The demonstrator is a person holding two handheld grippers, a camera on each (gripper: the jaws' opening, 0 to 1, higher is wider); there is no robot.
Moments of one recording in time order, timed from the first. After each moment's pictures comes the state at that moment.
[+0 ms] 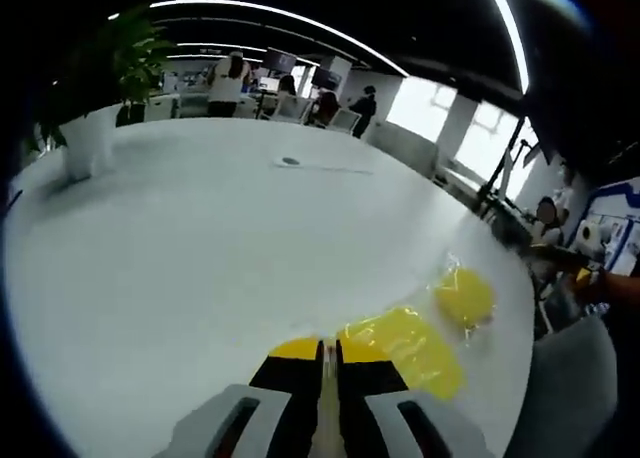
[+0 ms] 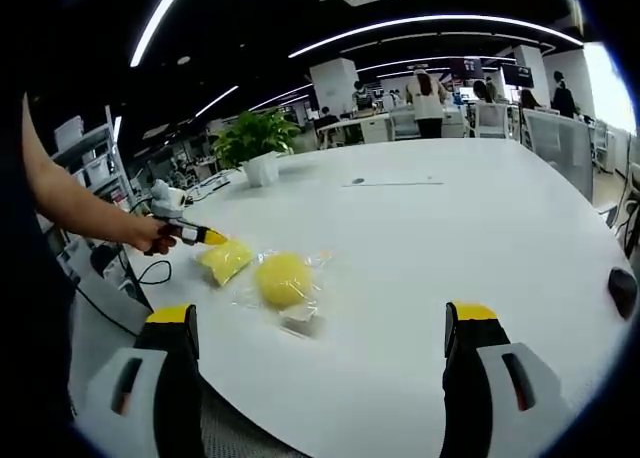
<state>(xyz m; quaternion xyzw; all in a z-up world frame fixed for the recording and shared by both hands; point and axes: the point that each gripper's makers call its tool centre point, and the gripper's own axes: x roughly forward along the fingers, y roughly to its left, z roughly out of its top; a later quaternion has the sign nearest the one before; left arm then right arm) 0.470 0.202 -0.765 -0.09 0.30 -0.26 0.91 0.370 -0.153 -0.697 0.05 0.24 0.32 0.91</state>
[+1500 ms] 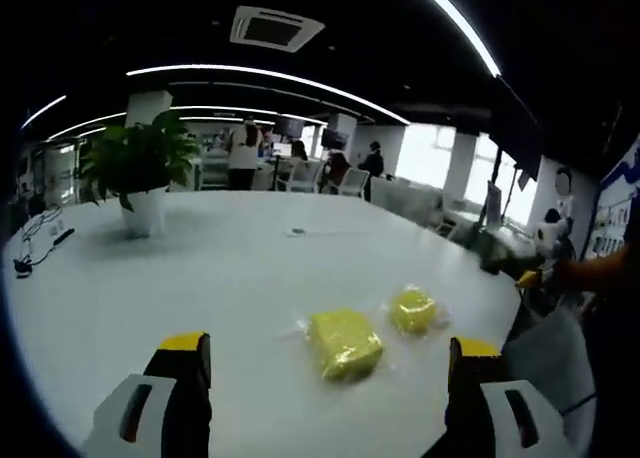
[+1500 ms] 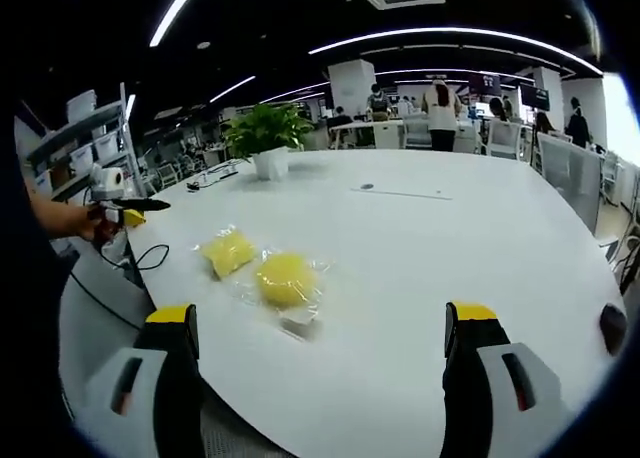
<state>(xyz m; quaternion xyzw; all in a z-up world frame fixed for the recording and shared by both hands) 0.347 0.229 -0.673 -0.06 0.20 -0.23 0.95 0.368 -0.148 -0.691 0.00 0.23 0.34 0.91</state>
